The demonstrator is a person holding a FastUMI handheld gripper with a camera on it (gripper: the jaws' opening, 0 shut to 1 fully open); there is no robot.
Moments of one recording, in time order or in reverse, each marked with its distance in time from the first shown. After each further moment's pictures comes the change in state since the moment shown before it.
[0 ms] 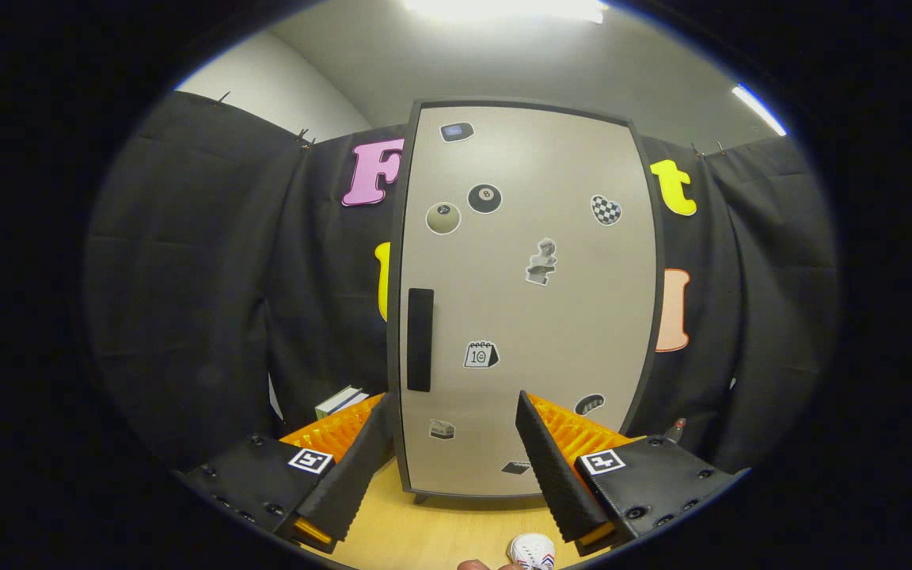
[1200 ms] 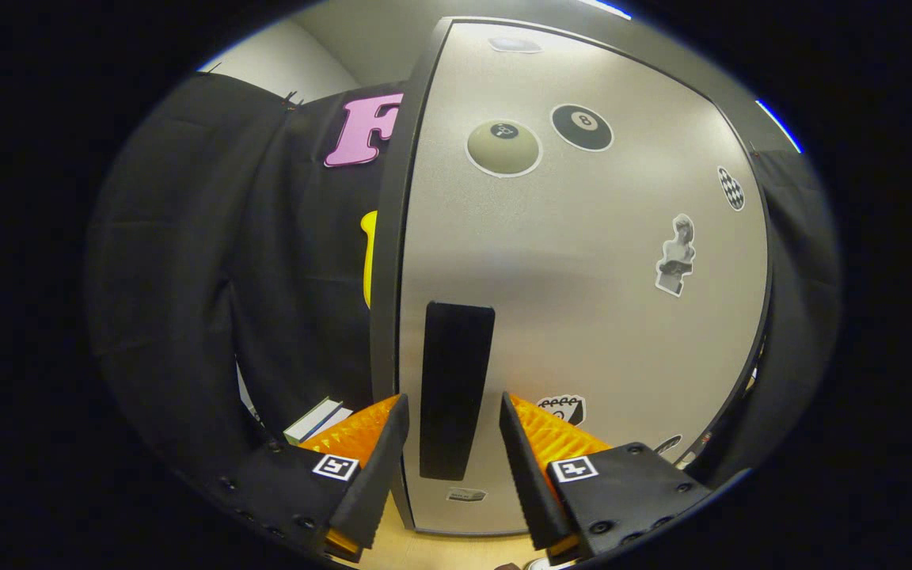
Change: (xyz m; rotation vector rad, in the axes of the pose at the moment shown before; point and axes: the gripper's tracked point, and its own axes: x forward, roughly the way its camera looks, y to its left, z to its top) arm 0.167 0.034 0.002 -0.024 0.088 -0.070
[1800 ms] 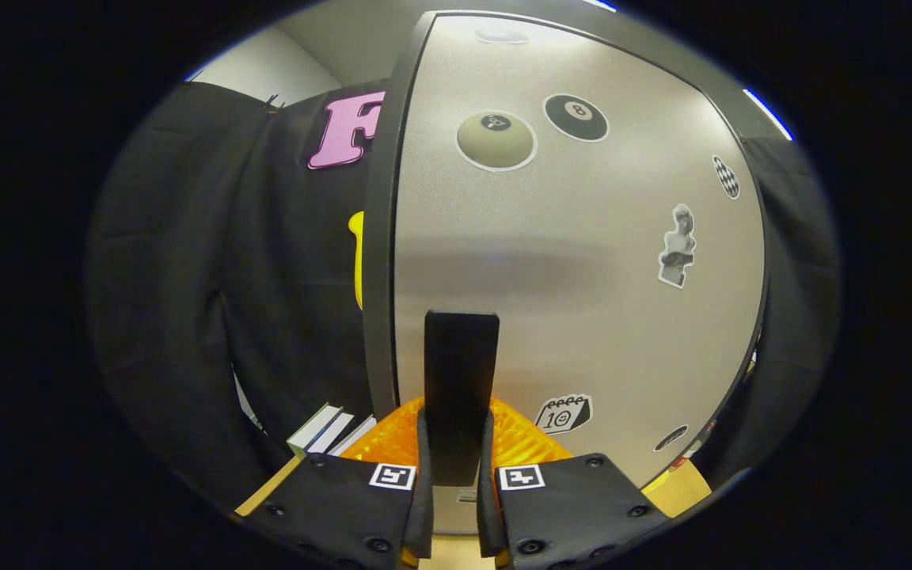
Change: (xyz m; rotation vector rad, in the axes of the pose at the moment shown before) arm 0.002 0.001 0.002 0.034 0.011 -0.019
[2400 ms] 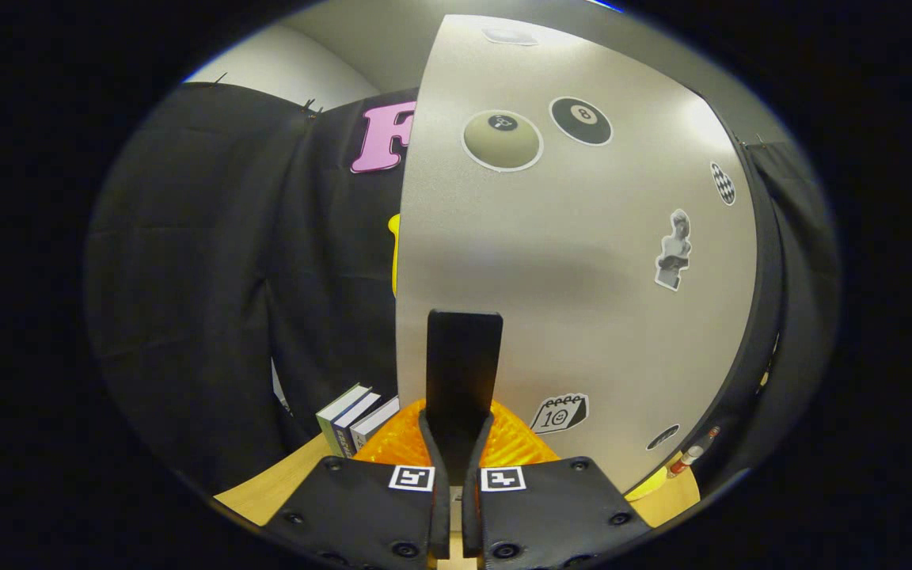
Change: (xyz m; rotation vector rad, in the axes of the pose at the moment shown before) arm -0.047 -0.001 -0.004 -0.039 -0.003 0.158
